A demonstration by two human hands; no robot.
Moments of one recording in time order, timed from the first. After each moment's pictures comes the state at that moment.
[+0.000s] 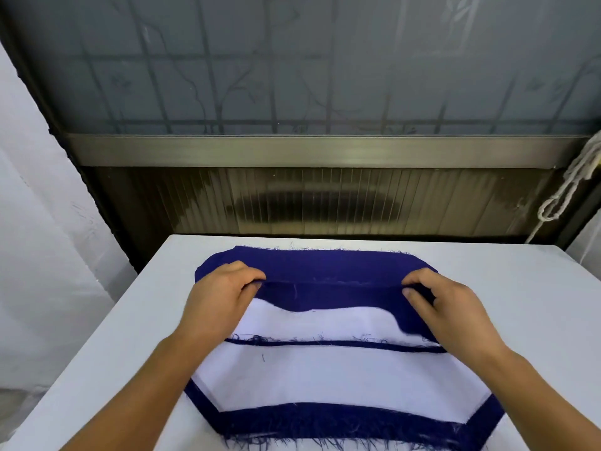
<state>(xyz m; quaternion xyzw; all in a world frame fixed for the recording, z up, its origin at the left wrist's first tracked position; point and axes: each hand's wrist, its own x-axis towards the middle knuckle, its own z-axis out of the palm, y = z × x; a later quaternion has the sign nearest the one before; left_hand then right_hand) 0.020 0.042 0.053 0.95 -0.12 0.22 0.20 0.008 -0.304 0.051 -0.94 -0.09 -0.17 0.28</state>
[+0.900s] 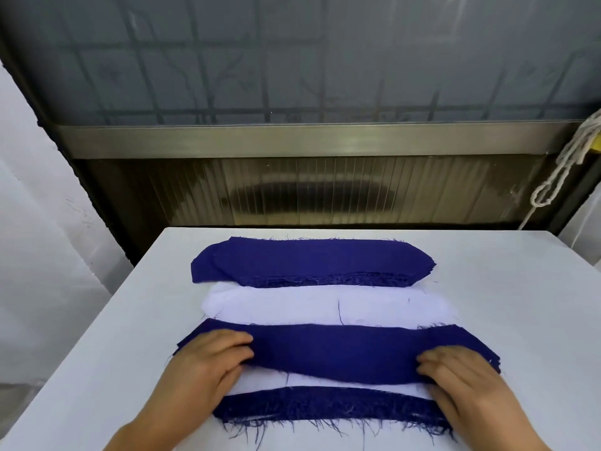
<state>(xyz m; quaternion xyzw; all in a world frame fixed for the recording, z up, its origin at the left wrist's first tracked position) -0.061 0.068 -0.012 0.92 -0.29 0.22 0.15 -0.073 -0.334 -0.028 -0.88 -0.29 -0.35 0.13</state>
